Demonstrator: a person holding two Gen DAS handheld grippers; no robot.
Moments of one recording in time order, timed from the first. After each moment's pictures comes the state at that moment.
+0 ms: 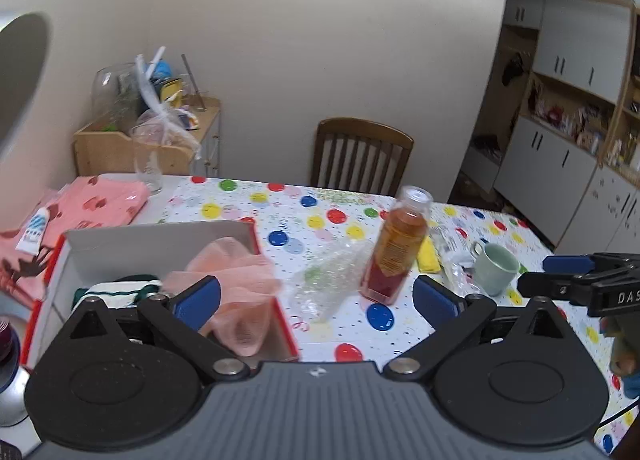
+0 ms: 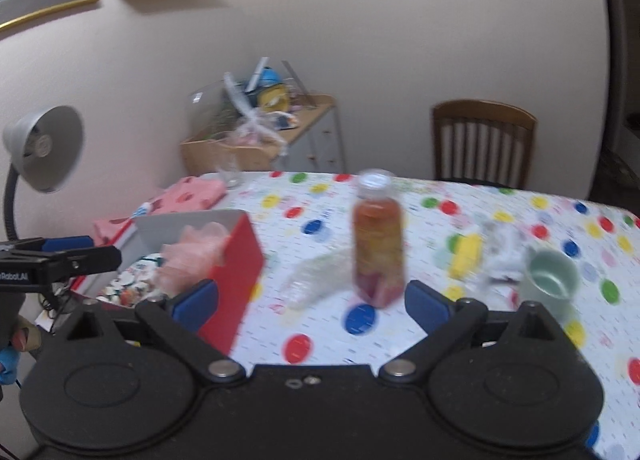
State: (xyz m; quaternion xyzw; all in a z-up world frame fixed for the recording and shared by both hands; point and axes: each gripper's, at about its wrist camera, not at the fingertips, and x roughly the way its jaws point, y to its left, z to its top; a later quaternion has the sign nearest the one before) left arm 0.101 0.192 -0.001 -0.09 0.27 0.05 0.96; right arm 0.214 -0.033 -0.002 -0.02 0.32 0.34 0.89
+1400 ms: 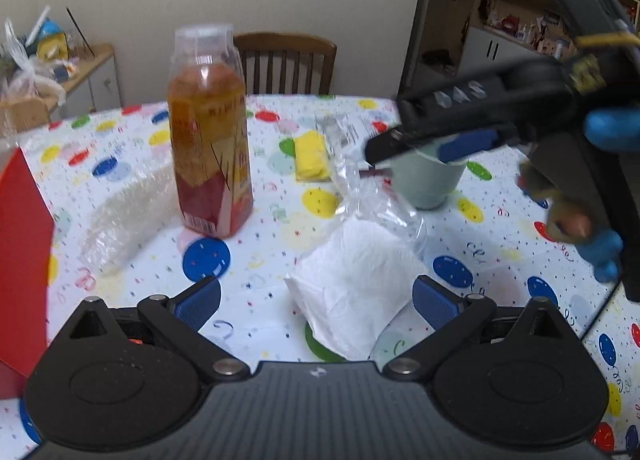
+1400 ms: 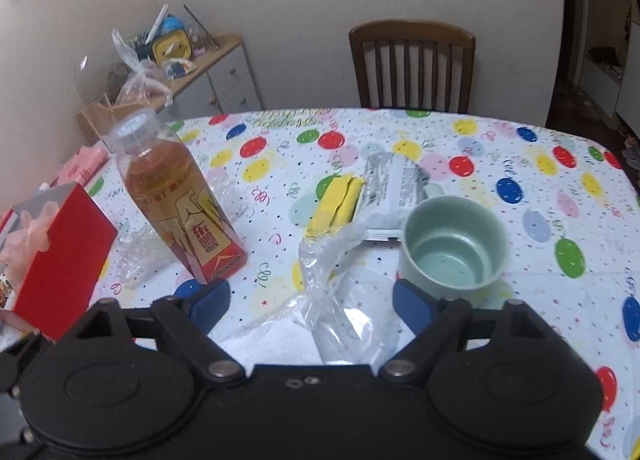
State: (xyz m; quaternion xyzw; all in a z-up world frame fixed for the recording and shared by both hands) left arm 0.237 0.017 -0.143 -0.05 0.37 -0.03 0.93; right arm 0.369 -0.115 -0.098 -0.03 0.42 0.26 0.87
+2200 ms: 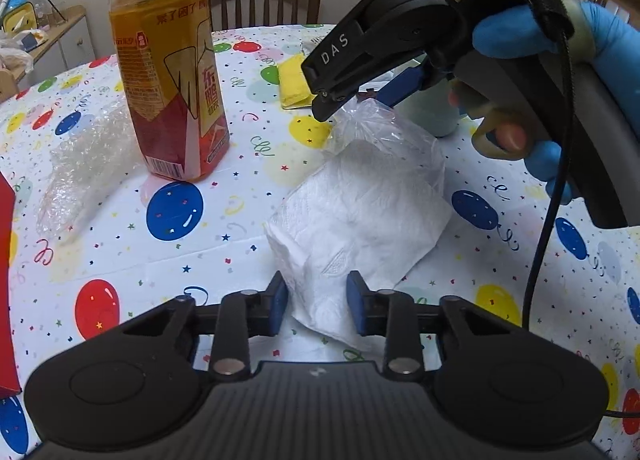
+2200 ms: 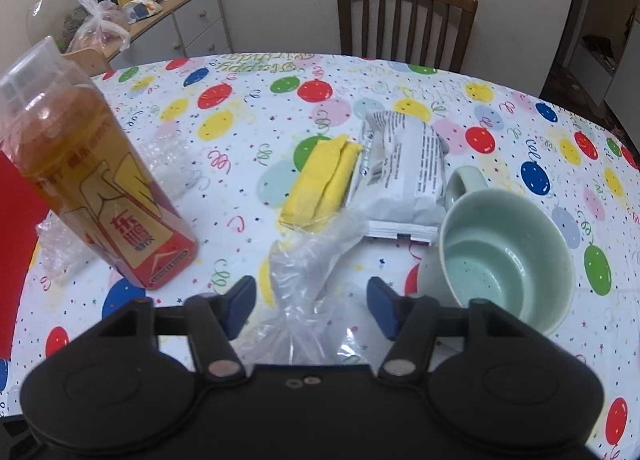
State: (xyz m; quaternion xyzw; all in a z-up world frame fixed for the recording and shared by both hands) left arm 0.266 0.009 -0.183 -0.02 0.45 -0.05 0.89; right arm 0.425 -0.065 -0.155 -0.09 0.48 0.22 0.85
